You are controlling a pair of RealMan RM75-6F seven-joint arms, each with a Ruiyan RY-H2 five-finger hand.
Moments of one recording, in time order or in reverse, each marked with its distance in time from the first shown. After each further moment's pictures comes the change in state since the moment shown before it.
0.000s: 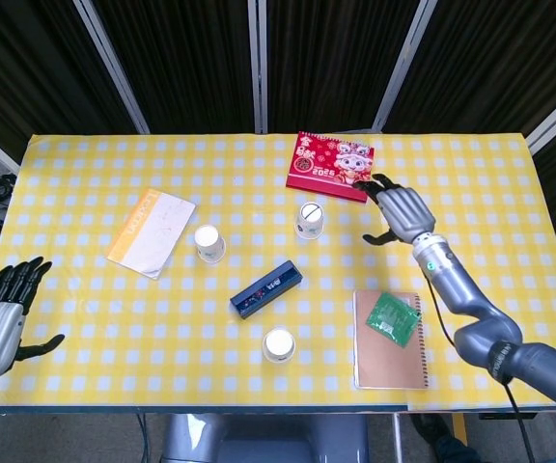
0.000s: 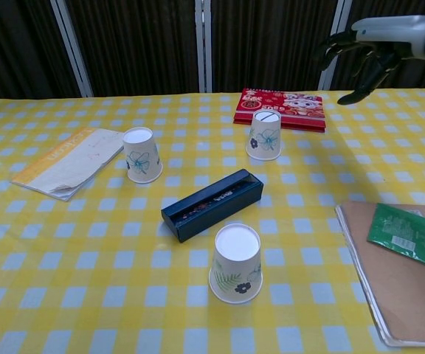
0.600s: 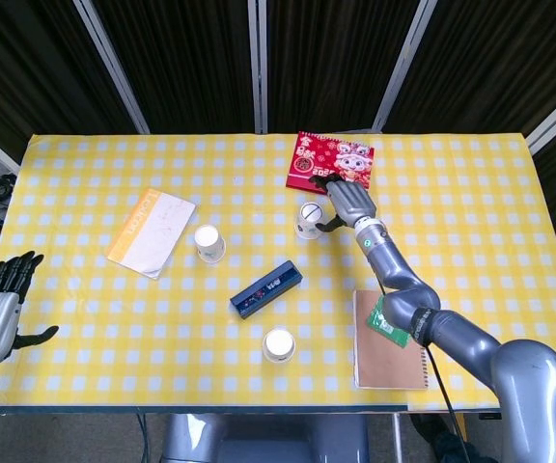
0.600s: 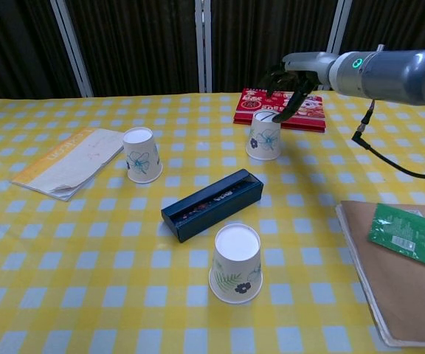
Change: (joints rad) left arm -0.032 -0.017 -0.038 0.022 -0.131 -0.053 0.038; right arm 0.237 -0.340 0.051 0.418 0.174 -0.188 0.004
